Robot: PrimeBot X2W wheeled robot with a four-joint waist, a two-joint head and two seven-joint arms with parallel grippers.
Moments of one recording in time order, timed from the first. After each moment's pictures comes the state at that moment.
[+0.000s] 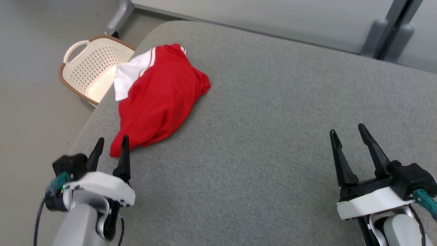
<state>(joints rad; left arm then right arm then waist) -0.32 0.10 -0.07 0.59 -0.37 -0.10 -0.22 -0.15 -0.17 0.17 0.14 0.22 0.13 -0.21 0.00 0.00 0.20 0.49</state>
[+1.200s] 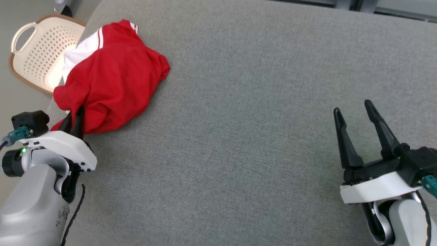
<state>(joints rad) -0.68 0.31 -0.38 0.97 -0.68 -0.13 -0.18 -0.21 -0.19 0.16 0.02 0.18 0.13 -0.15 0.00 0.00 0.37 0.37</state>
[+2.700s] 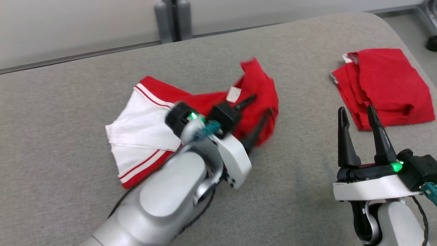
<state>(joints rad) -0.75 0.05 -0.86 0.49 -0.50 -0.05 -0.10 -0.21 -0.06 0.09 0.12 0.24 0.13 -0.26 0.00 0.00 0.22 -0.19</state>
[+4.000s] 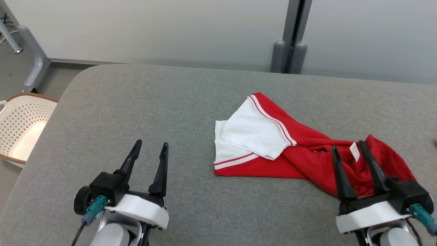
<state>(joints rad) -0.21 0.18 -0.38 0.26 -0.43 0.06 -0.26 -0.10 -0.15 0.15 0.20 0.23 0.13 -0.26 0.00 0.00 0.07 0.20</state>
